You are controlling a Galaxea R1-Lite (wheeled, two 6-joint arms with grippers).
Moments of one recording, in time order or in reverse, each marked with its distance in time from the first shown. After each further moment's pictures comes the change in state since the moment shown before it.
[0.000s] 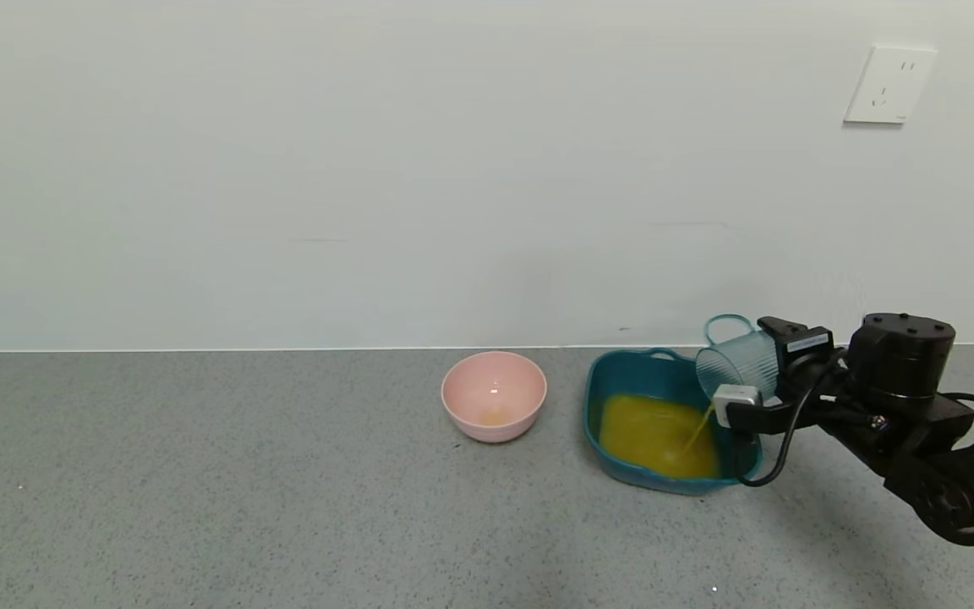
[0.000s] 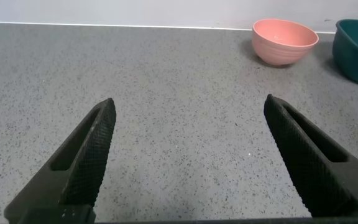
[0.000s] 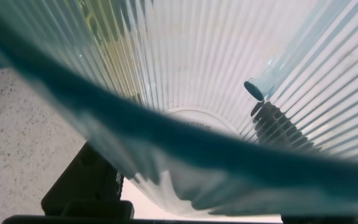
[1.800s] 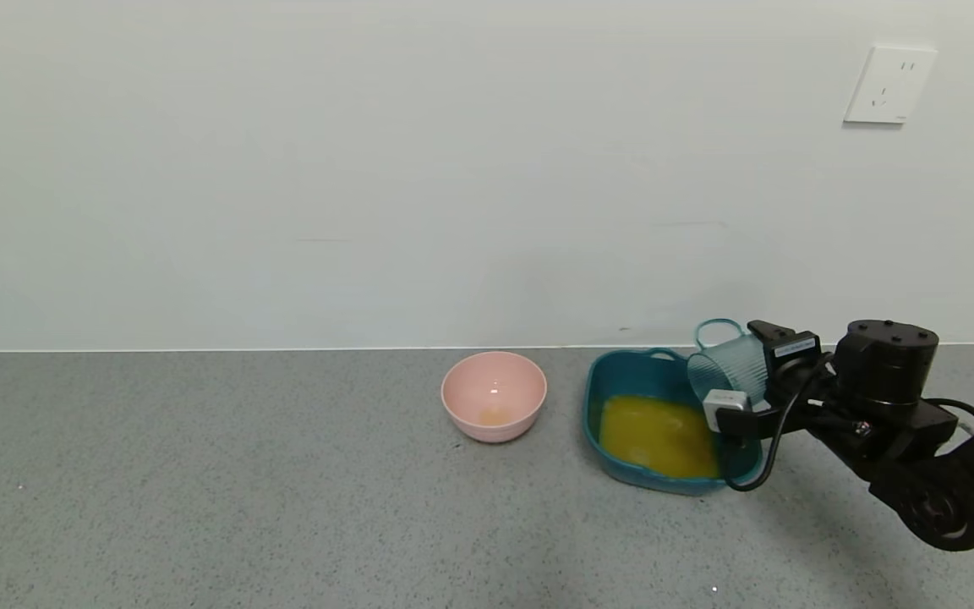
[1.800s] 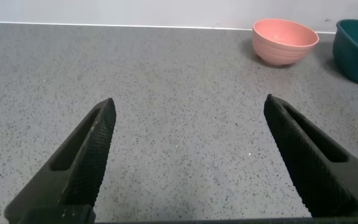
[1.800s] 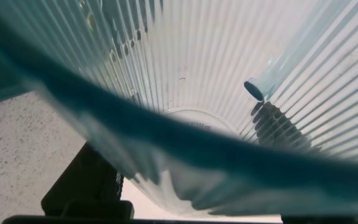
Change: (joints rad) left arm 0.000 0.000 0.000 0.000 0.000 0.000; right arm 0.022 0.034 0.003 -0.046 -0.019 -0.023
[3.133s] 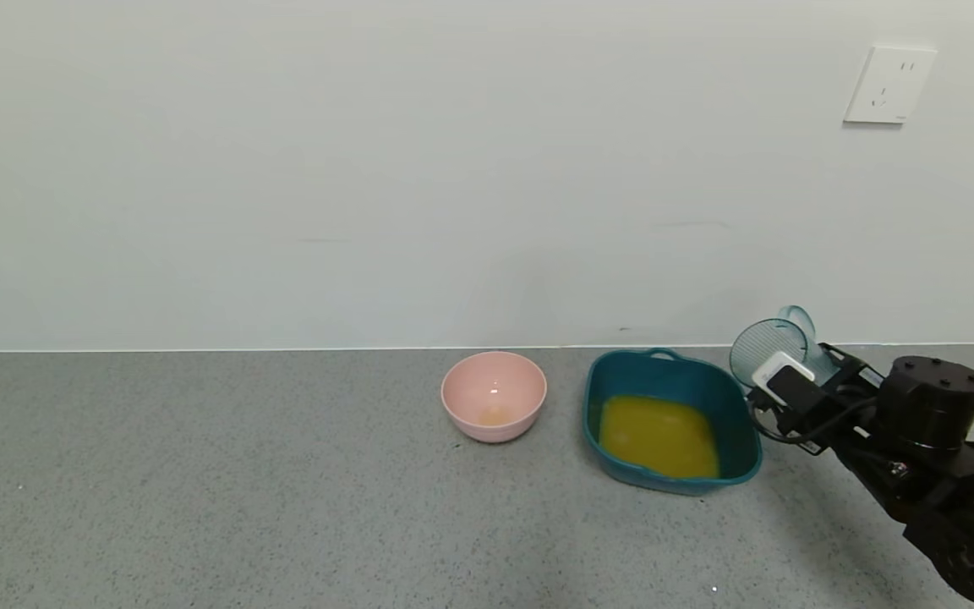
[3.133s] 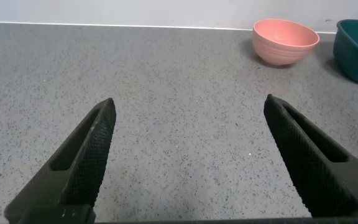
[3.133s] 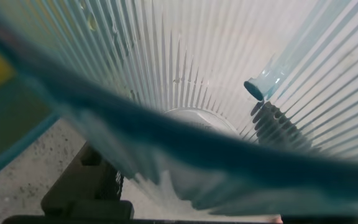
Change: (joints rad) left arm 0.000 0.000 0.000 0.000 0.000 0.000; right arm -0.053 0.009 0.196 -0.240 -0.040 0.879
